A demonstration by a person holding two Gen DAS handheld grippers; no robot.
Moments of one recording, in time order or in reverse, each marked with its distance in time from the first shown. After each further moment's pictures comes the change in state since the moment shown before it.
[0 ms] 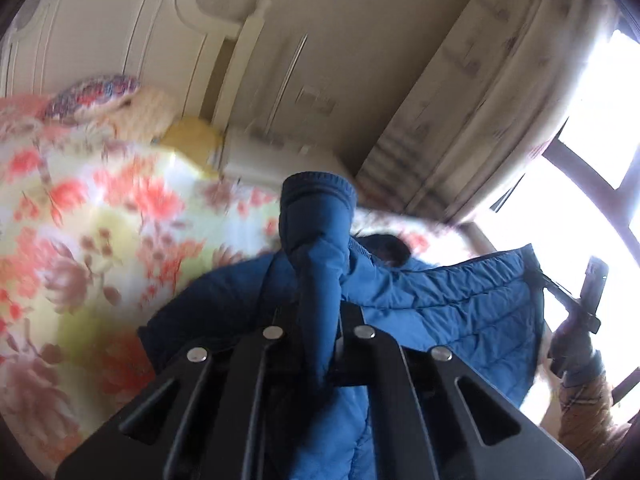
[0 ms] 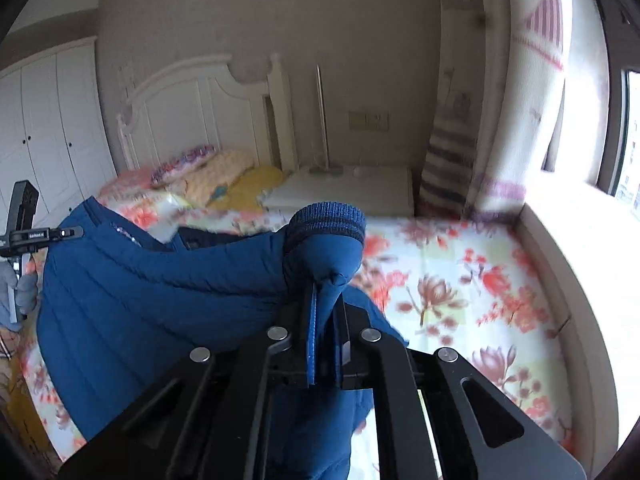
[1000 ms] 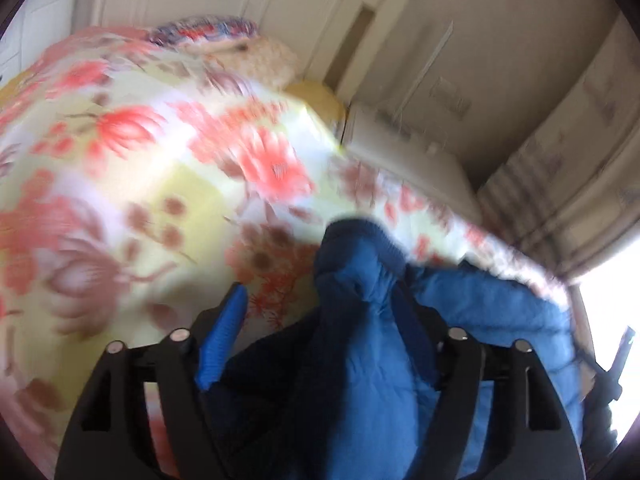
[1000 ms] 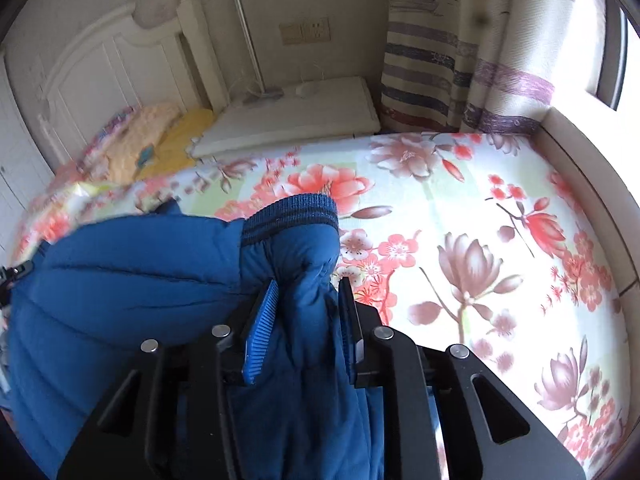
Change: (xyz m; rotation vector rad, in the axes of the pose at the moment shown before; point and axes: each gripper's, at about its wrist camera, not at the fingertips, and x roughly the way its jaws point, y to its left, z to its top) left arm 0.086 0.100 0.012 -0.294 0.028 0.322; right arm 0.164 -0.045 -0.024 0.280 0.315 -0.107
